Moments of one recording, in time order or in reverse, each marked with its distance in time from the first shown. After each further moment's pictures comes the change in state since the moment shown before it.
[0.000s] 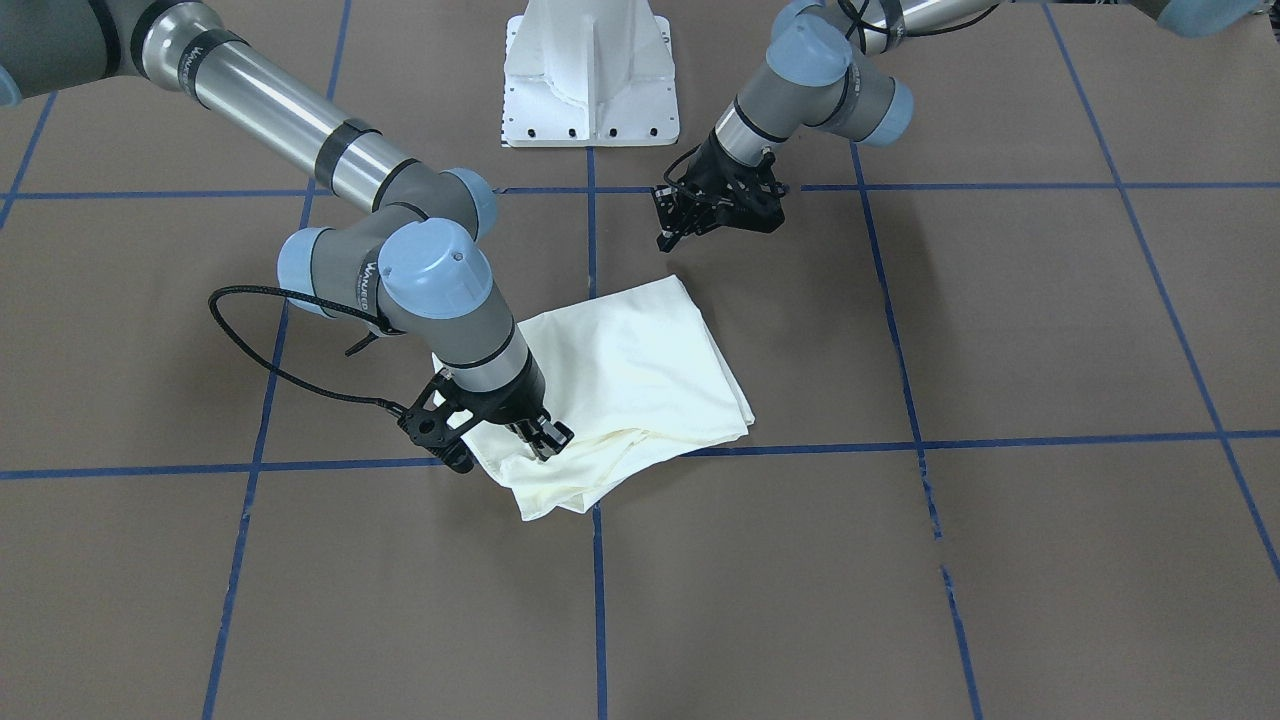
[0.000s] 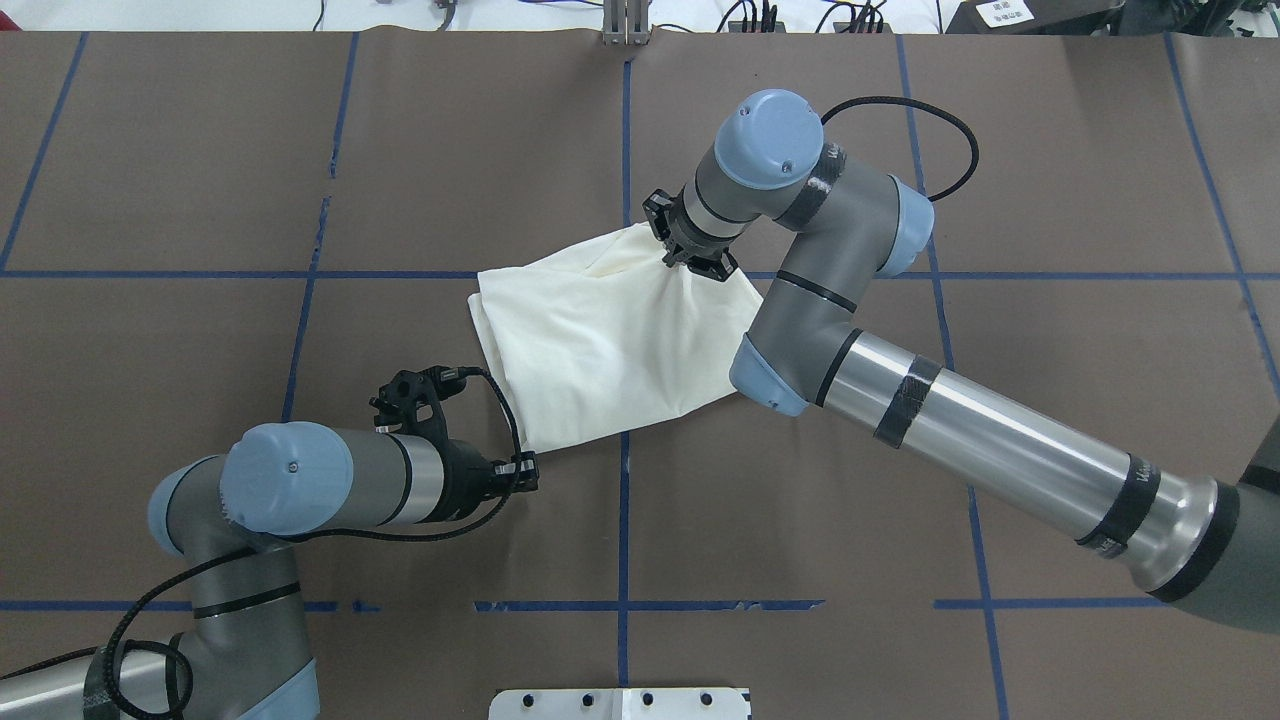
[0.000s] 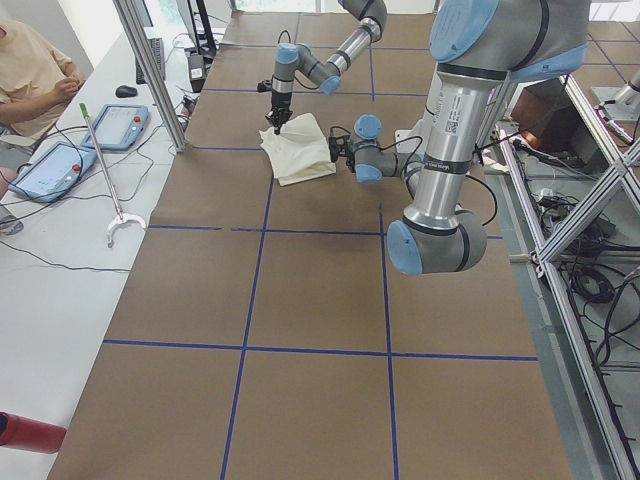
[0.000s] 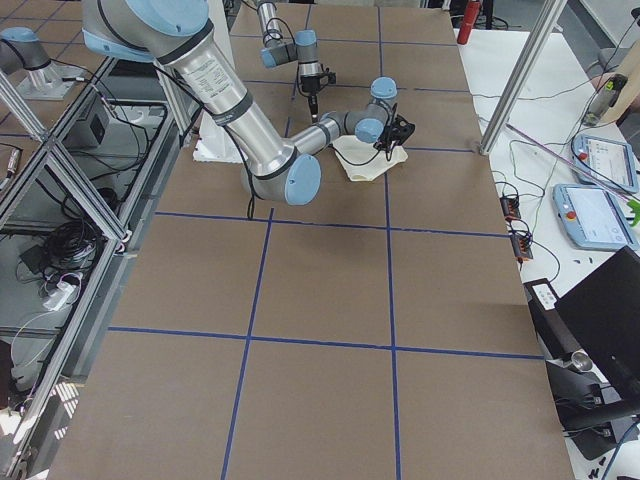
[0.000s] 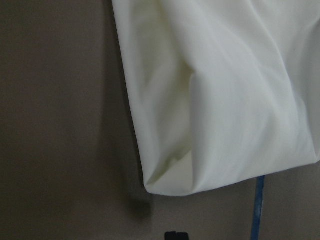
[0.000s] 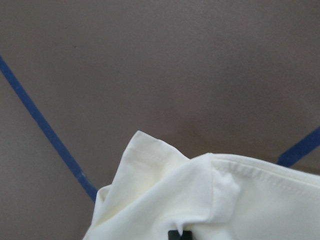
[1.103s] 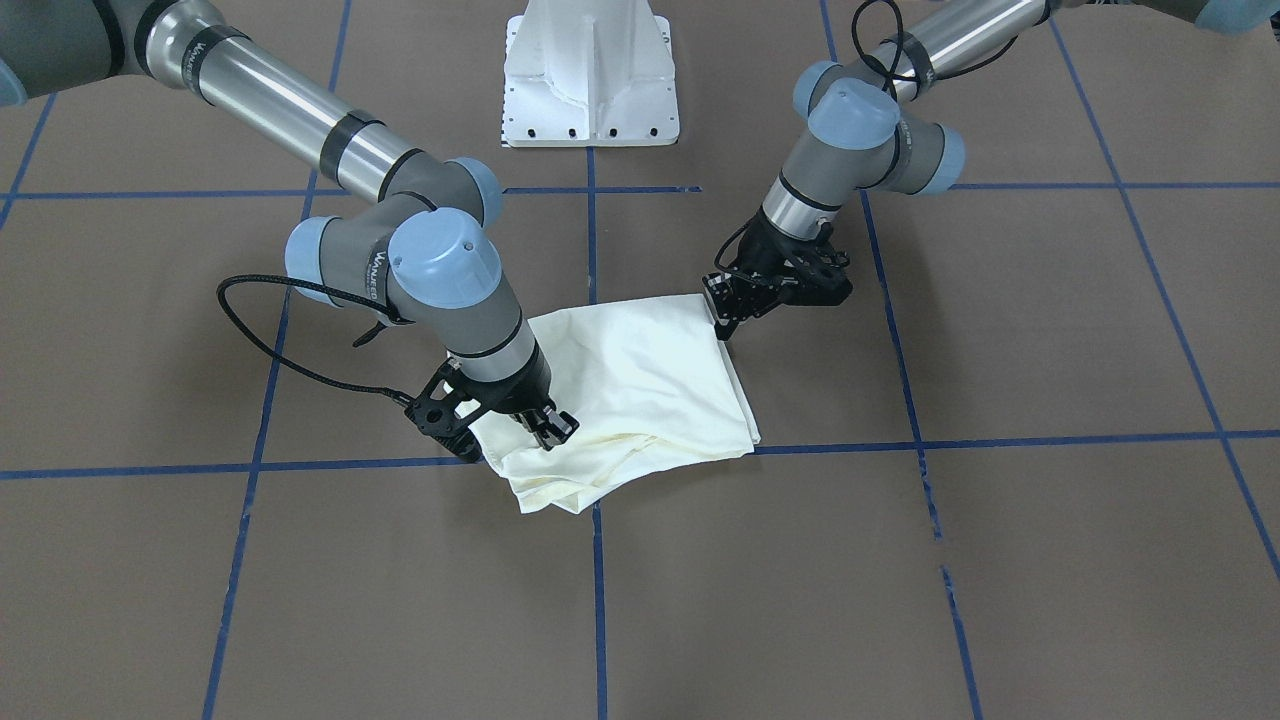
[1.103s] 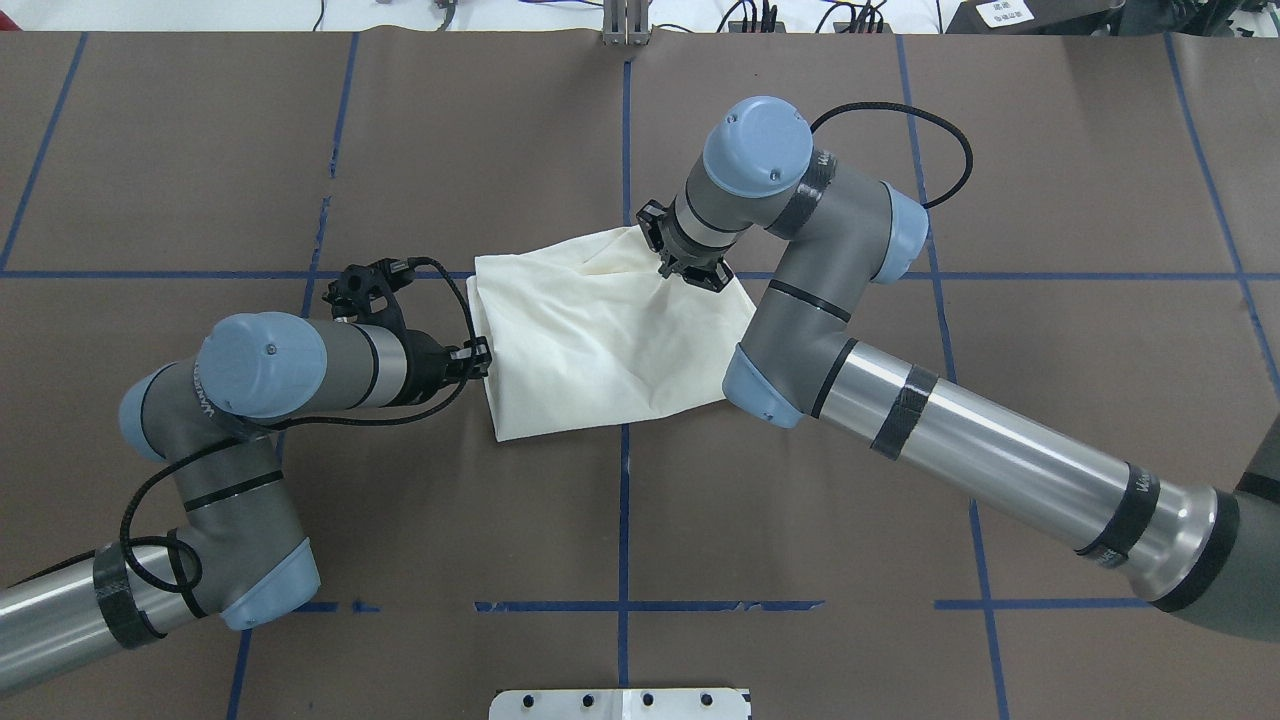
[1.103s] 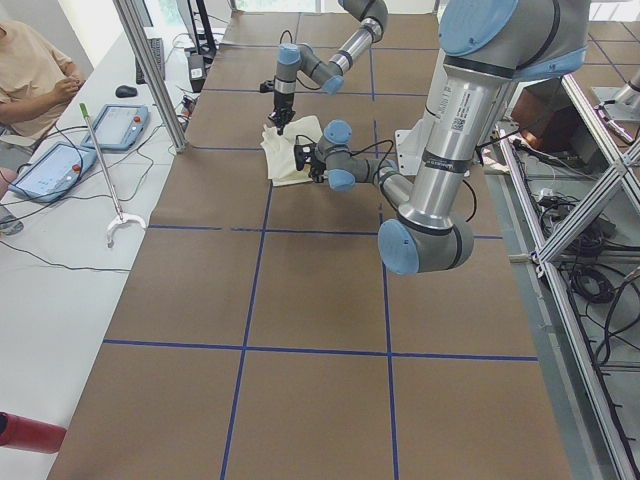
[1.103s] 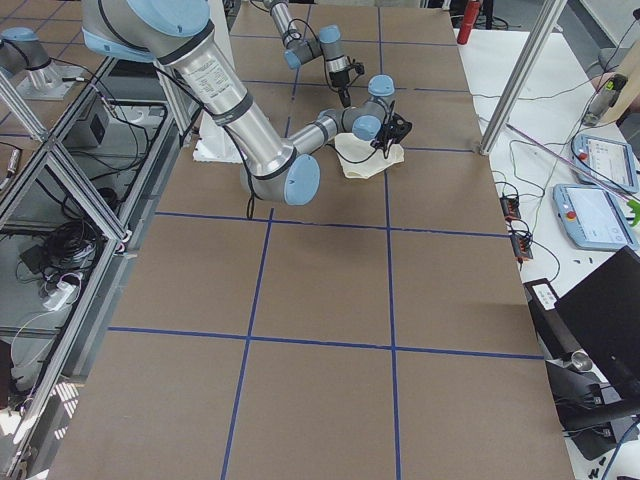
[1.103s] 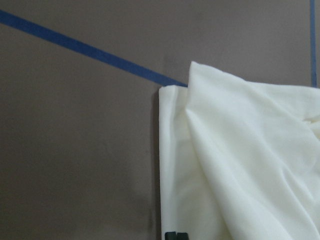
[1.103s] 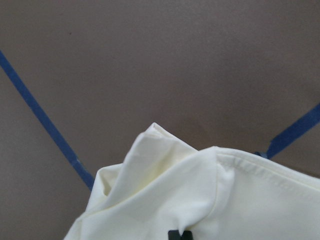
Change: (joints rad) left arm -0.168 -0.038 0.115 0.034 0.010 0.046; right arm -0.009 -0.002 0.017 -0.022 0.000 -0.002
